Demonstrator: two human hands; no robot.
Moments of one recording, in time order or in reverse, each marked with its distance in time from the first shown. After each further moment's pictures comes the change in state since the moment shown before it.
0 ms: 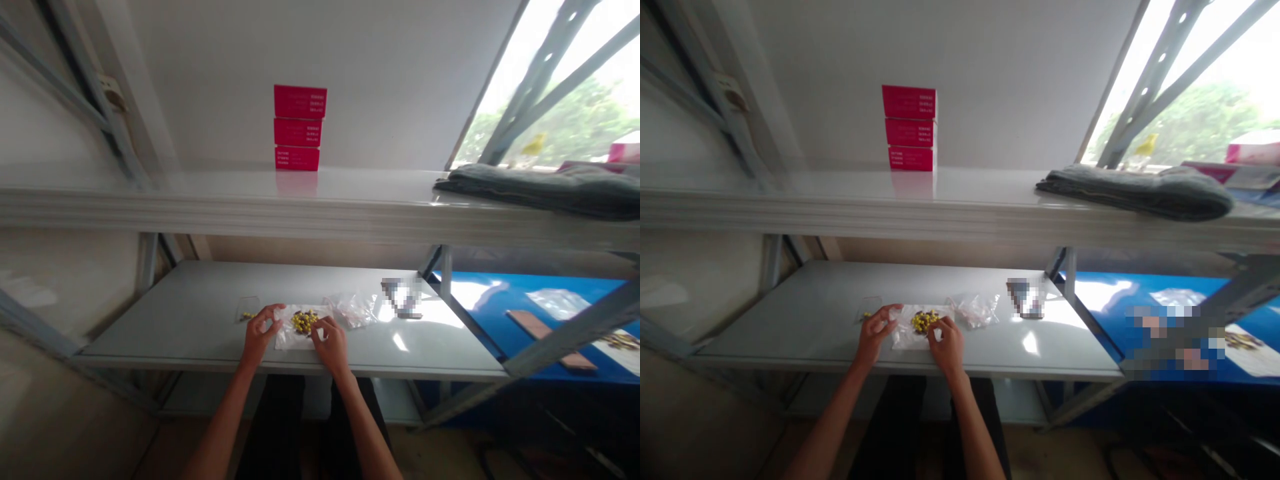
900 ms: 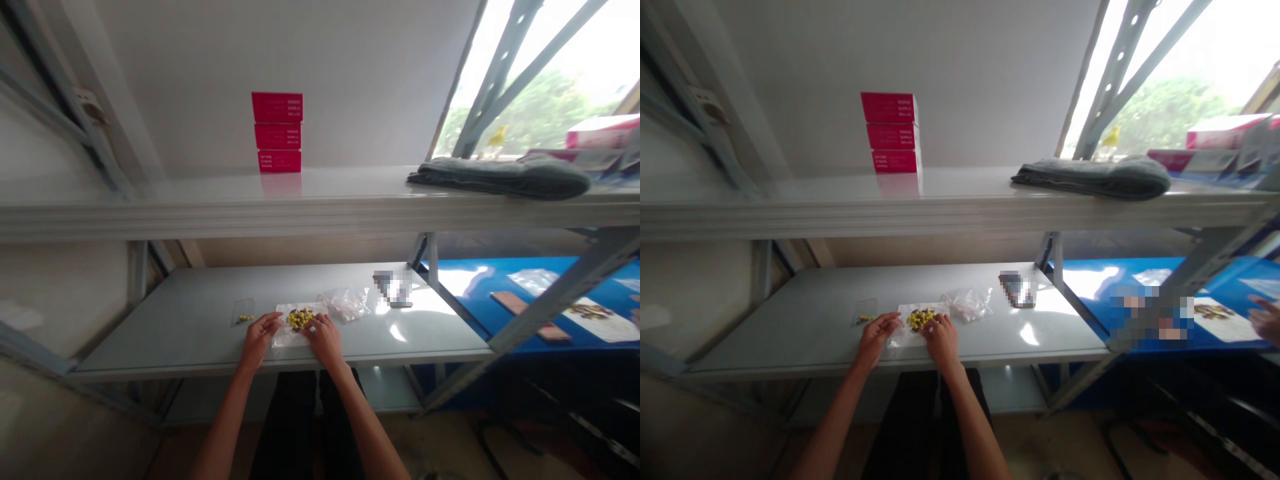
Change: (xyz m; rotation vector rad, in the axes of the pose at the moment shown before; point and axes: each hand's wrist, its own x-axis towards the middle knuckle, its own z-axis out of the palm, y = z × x) left_hand -0.006 -0.018 -0.001 -0.081 -0.056 -0.251; right_hand -0.002 0.007 0.008 -0.316 -0.157 -0.027
